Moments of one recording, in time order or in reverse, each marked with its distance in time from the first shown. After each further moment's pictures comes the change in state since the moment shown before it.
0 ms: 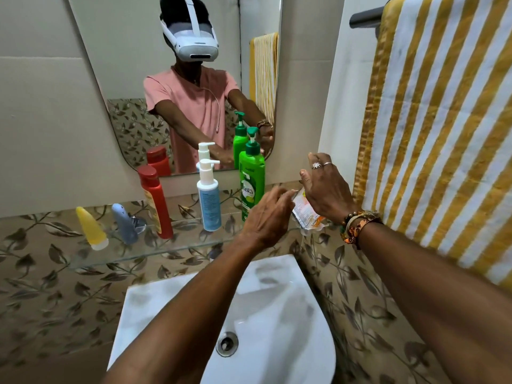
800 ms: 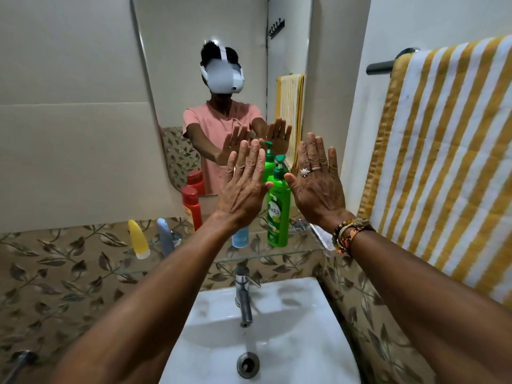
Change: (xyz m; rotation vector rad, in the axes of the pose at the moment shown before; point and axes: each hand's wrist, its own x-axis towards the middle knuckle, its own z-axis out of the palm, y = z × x) left_hand 0.015 -0.054 -0.129 0.603 0.177 -0.007; right_hand 0.017 -0.078 -0.024 -0.139 0.220 -0.280
